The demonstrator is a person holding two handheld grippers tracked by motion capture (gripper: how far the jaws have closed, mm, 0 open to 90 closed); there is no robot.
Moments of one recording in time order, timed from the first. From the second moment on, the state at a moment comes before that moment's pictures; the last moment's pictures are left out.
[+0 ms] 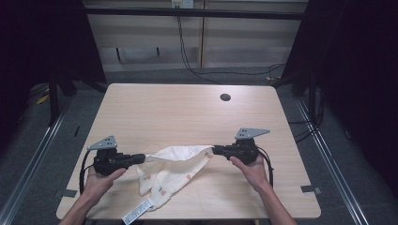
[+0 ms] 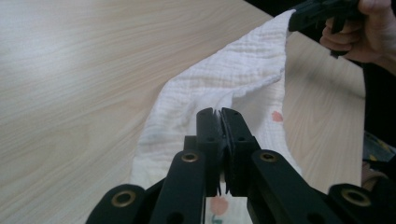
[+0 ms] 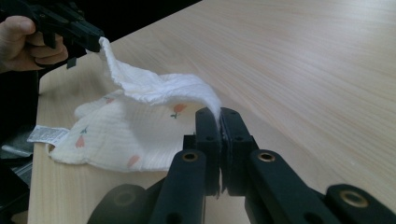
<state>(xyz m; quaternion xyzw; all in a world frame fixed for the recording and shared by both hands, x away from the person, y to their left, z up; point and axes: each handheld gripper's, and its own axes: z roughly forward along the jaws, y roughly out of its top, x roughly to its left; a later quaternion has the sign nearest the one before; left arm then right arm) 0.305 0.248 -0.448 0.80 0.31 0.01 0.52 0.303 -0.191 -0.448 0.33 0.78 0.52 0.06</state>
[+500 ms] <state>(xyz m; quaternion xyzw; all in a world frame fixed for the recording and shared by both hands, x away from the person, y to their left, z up) 0.310 0.241 -0.419 0.79 0.30 0.03 0.54 0.301 -0.195 -0.416 0.33 0.77 0.54 0.08</state>
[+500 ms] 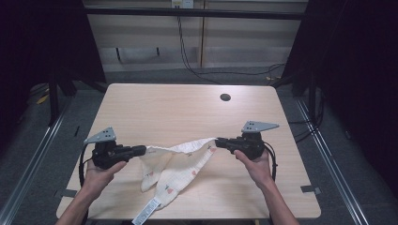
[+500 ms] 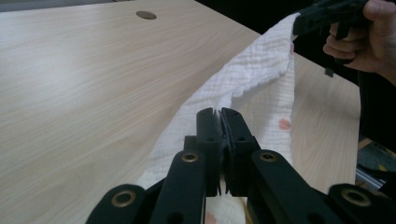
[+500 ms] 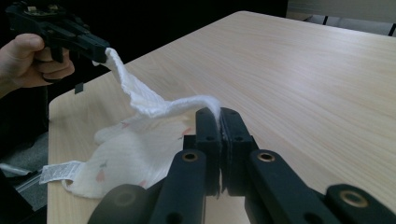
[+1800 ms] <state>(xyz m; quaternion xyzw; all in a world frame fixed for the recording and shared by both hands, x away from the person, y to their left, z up) 0.284 0.246 -0.347 0.77 0.24 0.08 0.59 0.256 -0.217 -0.321 0.29 0.75 0.57 0.16</state>
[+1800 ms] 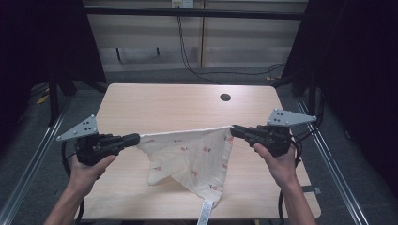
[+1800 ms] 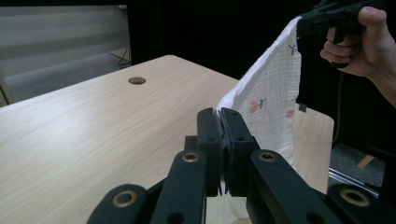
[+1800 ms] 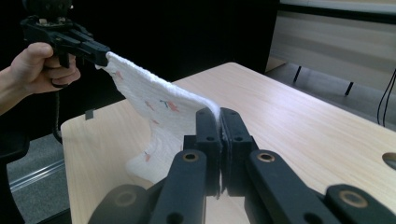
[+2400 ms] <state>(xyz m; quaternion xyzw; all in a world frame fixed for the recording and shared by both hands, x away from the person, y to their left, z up) 0.255 0.262 -0.301 0.74 0.21 0.11 0.62 0.228 -0.212 -0.280 0.26 0.77 0.56 0.18</state>
